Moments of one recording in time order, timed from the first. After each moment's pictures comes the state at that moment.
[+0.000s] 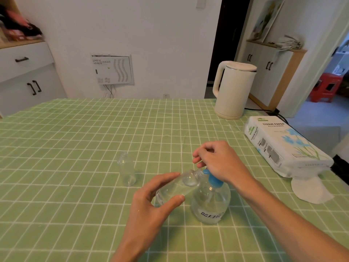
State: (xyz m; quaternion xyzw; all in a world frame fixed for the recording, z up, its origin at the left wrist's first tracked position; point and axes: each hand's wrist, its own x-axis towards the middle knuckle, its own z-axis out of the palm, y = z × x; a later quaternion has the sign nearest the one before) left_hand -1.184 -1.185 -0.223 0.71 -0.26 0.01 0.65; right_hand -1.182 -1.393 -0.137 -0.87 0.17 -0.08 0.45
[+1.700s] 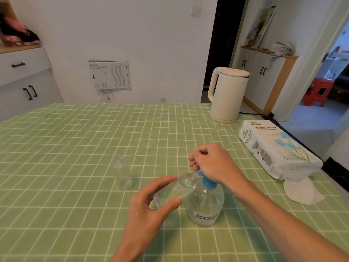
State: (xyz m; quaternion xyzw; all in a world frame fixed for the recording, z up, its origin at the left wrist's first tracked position) left_hand -1.188 -1.189 -0.217 0.70 -0.26 -0.01 0.67; right_hand -1.182 -1.389 -0.130 -0.89 0.20 -0.06 0.41
